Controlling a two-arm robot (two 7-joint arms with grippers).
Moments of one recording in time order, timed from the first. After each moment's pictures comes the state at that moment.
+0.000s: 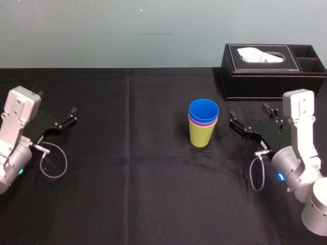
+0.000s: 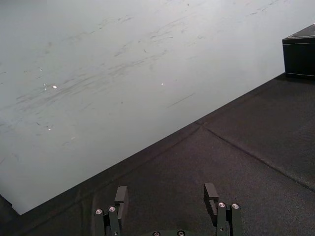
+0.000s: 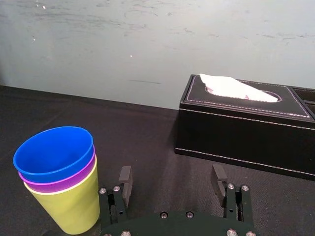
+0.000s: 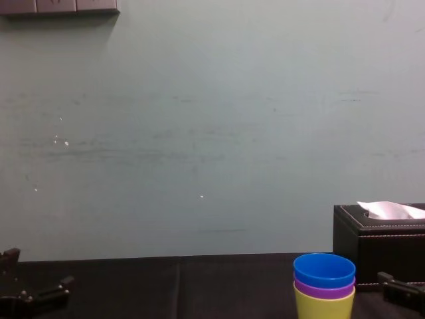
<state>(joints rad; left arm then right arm) -0.20 0.60 0.45 -1.41 -0.25 -0.12 0.03 0.04 0.26 -0.16 -1.53 0.15 0.04 0.09</state>
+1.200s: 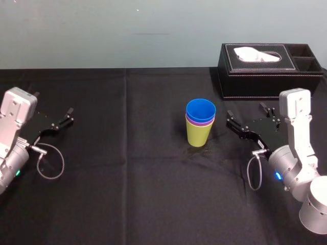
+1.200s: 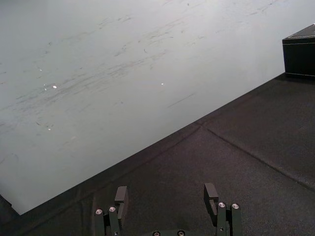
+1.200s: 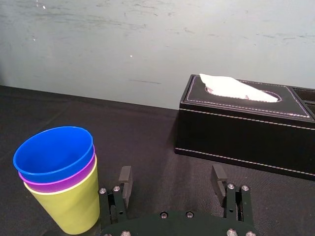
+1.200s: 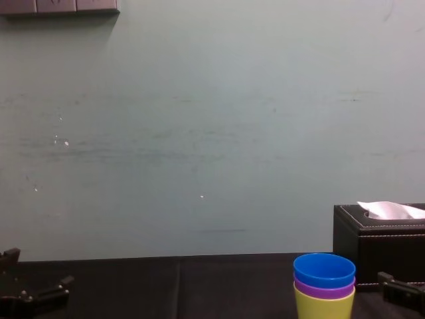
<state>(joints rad) -0.20 0.60 0.45 -1.41 -0.25 -0.12 0.03 0.04 0.26 -0.16 -1.53 0.16 0.04 0.09</state>
